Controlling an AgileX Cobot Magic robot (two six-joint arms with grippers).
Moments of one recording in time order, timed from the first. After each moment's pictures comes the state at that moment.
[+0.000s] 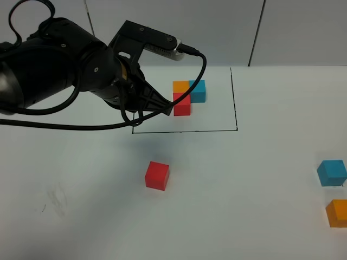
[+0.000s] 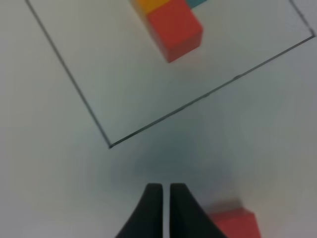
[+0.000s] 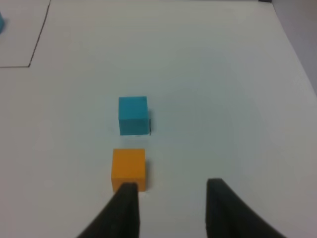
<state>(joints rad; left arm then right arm) -0.59 1.77 -1.41 0.24 0.67 -0.24 0.13 -0.01 -0.50 -0.22 1.08 0.18</state>
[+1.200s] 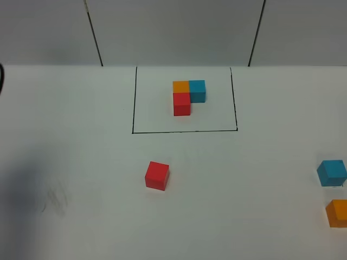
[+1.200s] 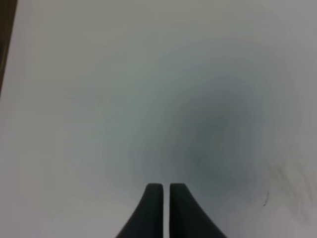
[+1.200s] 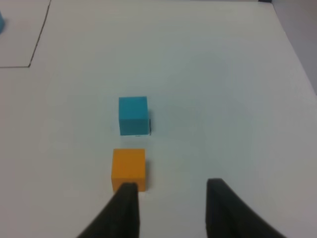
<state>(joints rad) 0.02 1.16 -0.89 0.29 0.80 -0.26 0.13 -0.01 -0.50 -0.22 1.08 0.18</state>
